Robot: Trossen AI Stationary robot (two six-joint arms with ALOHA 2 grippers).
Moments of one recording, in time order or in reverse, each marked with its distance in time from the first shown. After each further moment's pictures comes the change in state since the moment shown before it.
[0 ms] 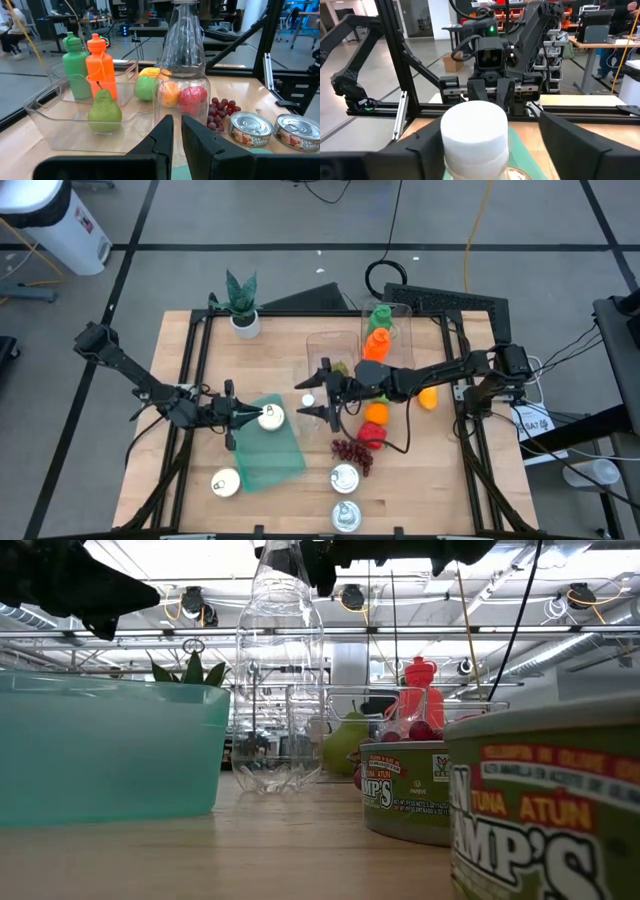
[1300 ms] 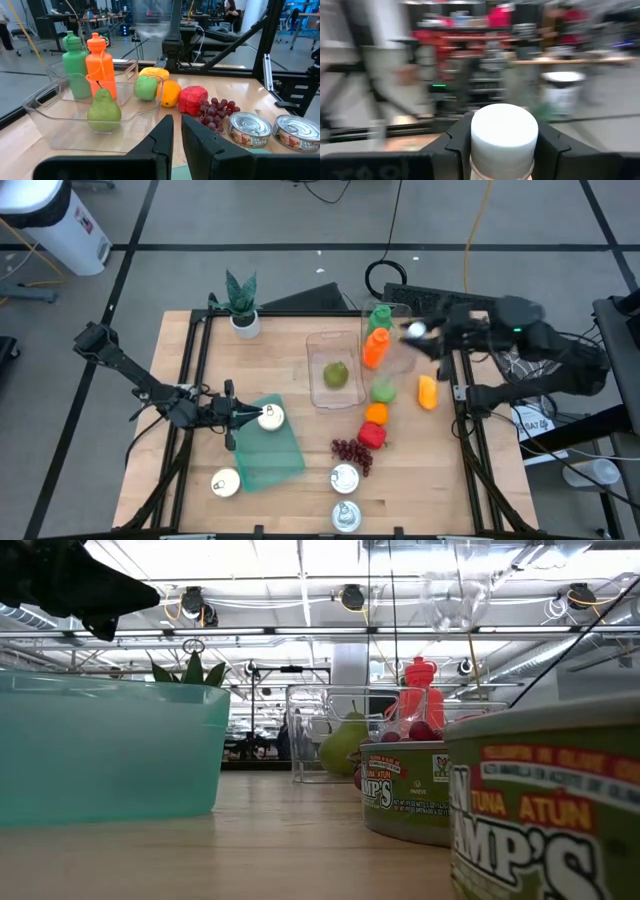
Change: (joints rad) left arm 0.000 0.000 0.000 -0.001 0.000 -0.010; right arm -0.129 -0.781 0.230 -1.004 0.180 -0.049
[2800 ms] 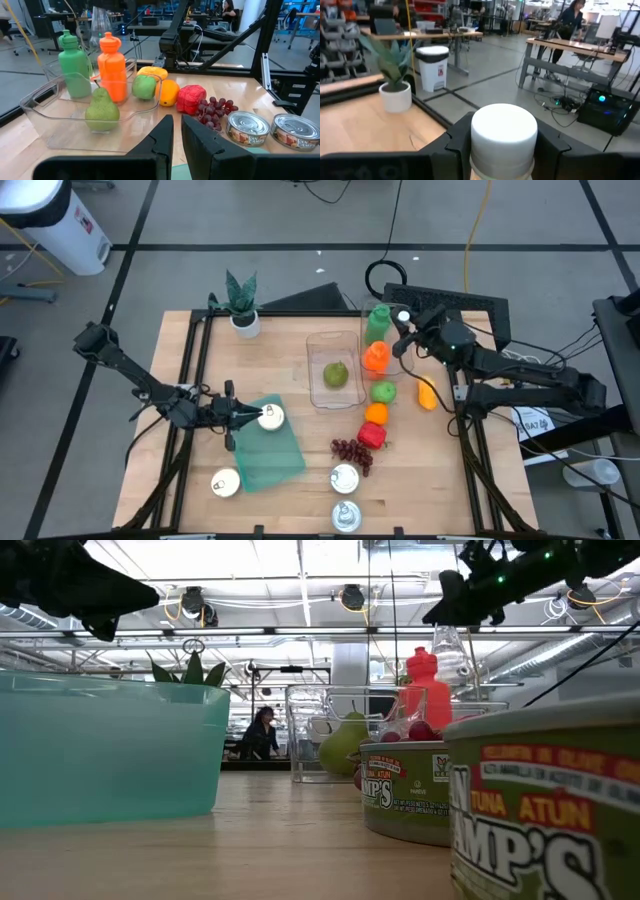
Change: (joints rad) left arm 0.000 0.000 0.000 -0.003 0.008 -0.004; right arm -0.328 -0.051 -0.766 0.654 0.366 -0.036
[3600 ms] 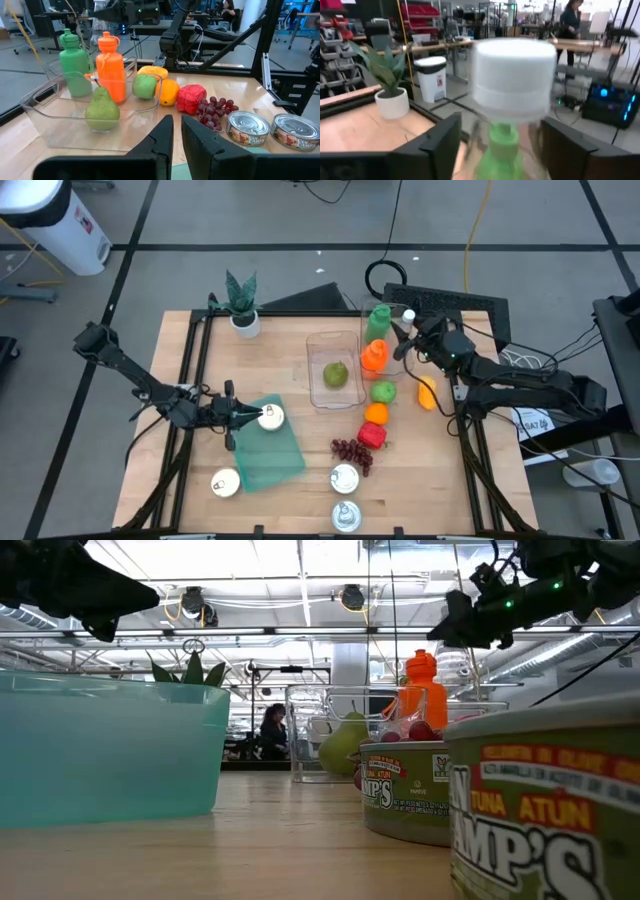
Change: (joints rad) left arm 0.000 0.000 0.000 -0.003 0.000 -0.007; right arm -0.025 -0.020 -0.181 0.239 -0.009 0.044
